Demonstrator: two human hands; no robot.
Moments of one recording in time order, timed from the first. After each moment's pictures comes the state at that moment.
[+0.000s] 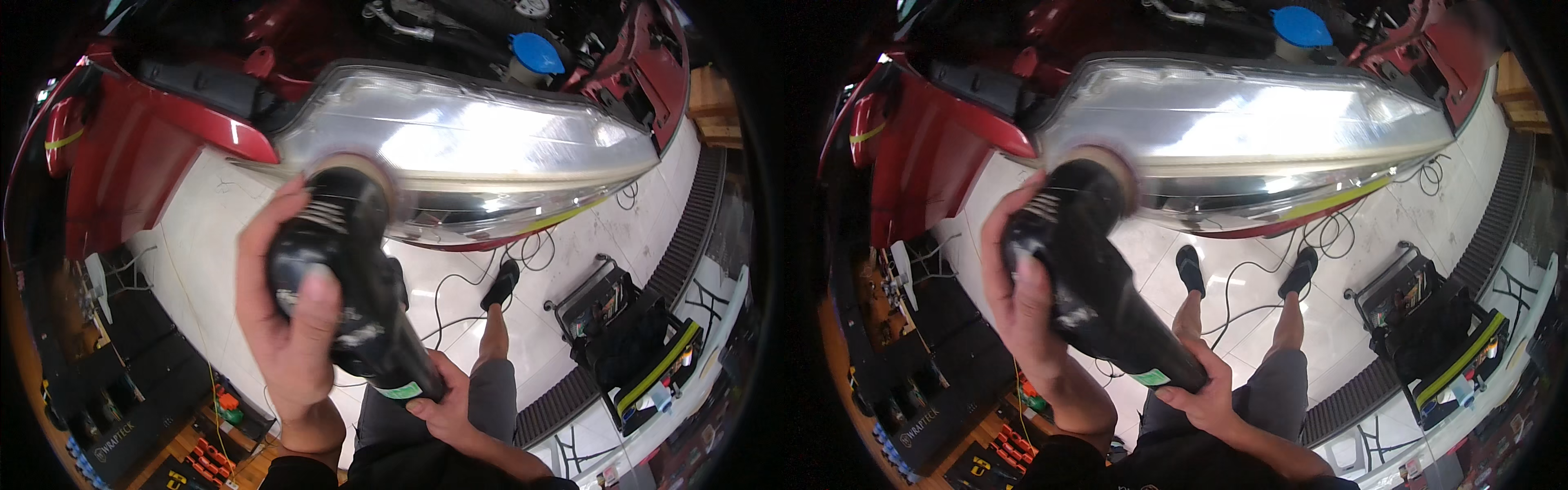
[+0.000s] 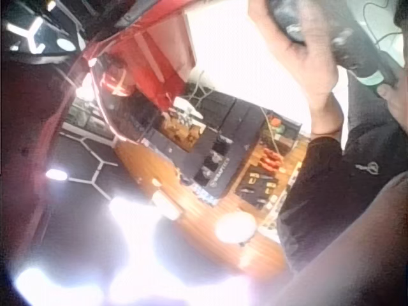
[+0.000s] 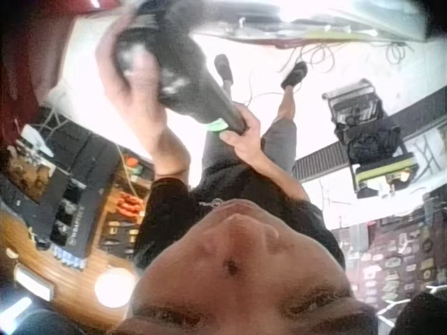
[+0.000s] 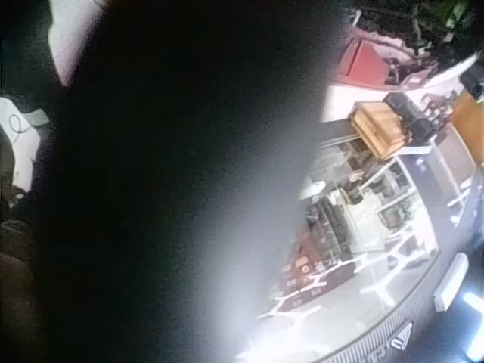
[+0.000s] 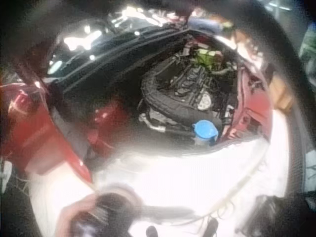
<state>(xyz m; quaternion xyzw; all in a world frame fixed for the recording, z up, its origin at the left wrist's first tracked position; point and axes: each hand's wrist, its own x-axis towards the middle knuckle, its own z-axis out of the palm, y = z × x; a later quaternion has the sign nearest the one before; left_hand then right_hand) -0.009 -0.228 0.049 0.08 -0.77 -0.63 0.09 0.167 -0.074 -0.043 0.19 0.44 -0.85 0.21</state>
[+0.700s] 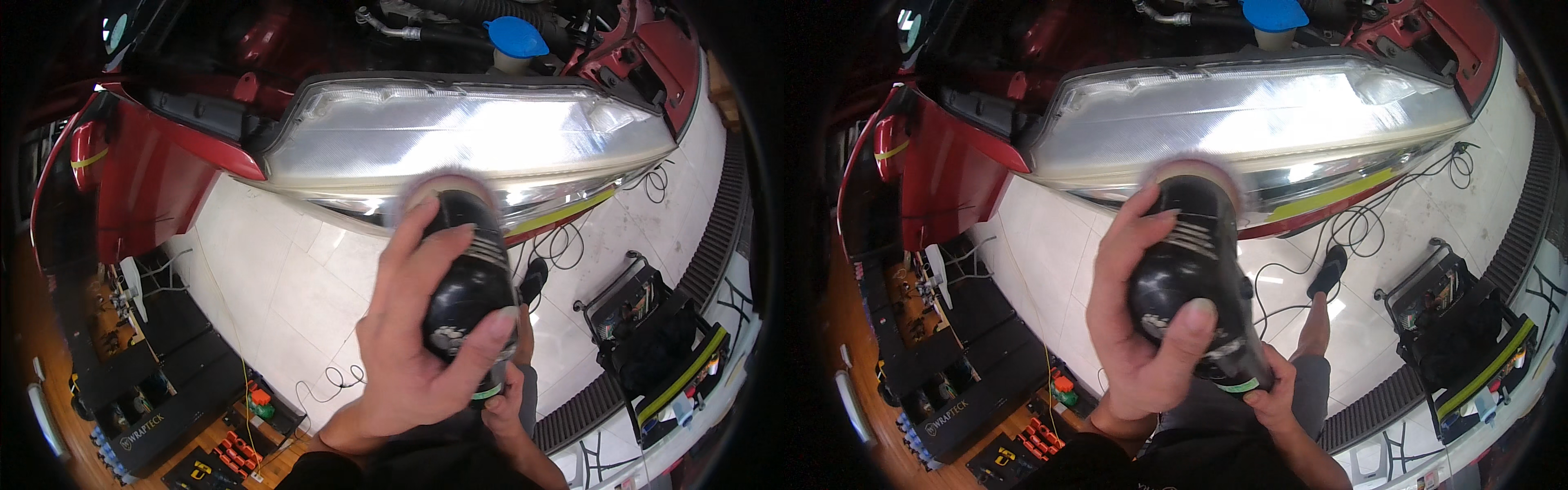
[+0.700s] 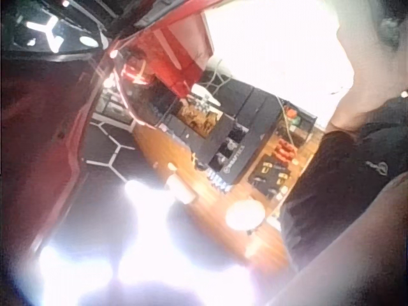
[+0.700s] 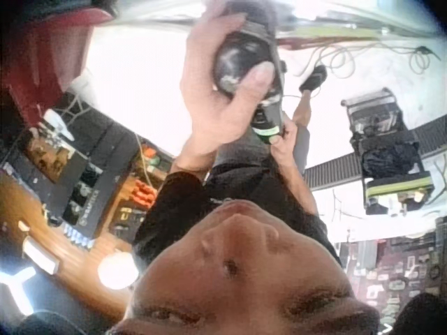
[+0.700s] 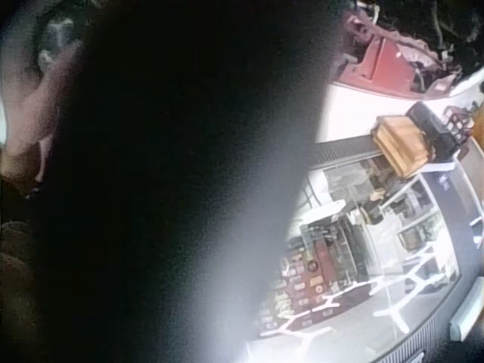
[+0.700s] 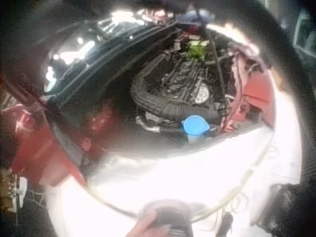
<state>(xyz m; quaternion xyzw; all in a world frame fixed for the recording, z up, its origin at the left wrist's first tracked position) 0.000 -0.133 0.030 -0.03 -0.83 -0.56 0.03 0.188 0.009 -0.080 0.25 0.42 -0.85 0.18</state>
